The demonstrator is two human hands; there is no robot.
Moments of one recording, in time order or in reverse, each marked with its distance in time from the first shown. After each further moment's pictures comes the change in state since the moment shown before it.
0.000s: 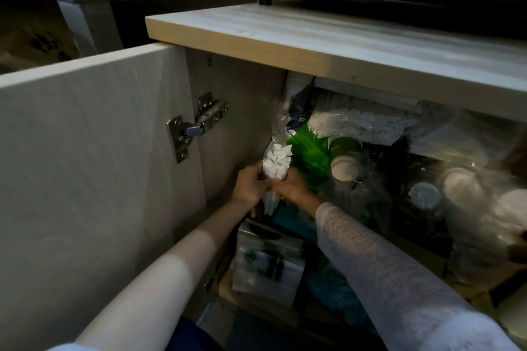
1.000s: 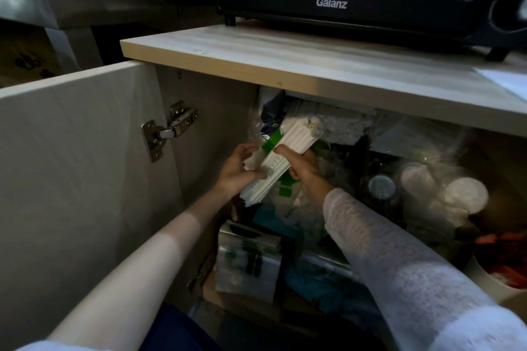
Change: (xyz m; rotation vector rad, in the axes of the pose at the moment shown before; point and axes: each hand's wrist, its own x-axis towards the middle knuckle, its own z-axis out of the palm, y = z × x) left_hand -0.014 0.063 -0.002 -0.156 -0.070 0.002; right_hand -0.063 -0.050 -0.088 0.544 0.249 0.123
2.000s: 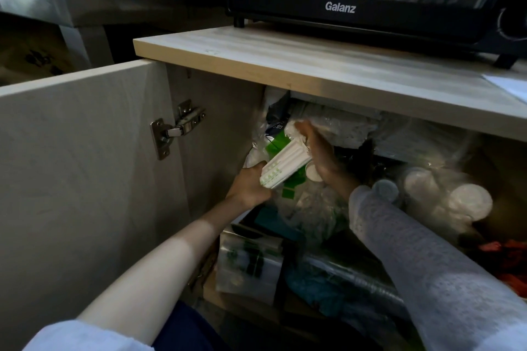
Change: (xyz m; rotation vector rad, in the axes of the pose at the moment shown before) left_hand -0.018 -0.001 0.015 0.606 -0.087 0.114; right_hand -0.007 -0.033 -0.018 -0.119 -0.085 -0.221
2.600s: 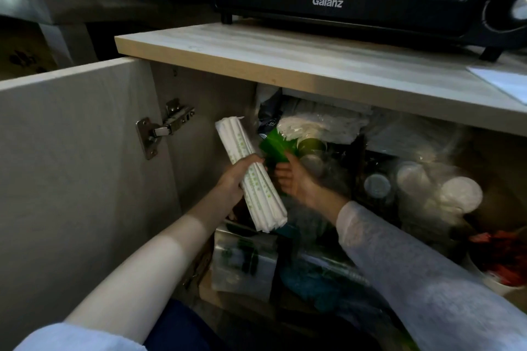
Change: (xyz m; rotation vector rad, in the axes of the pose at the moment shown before) left_hand 0.009 0.017 -0.009 -1.227 0.013 -0.637; right_hand -0.019 0.043 0.014 0.103 -0.229 0.393
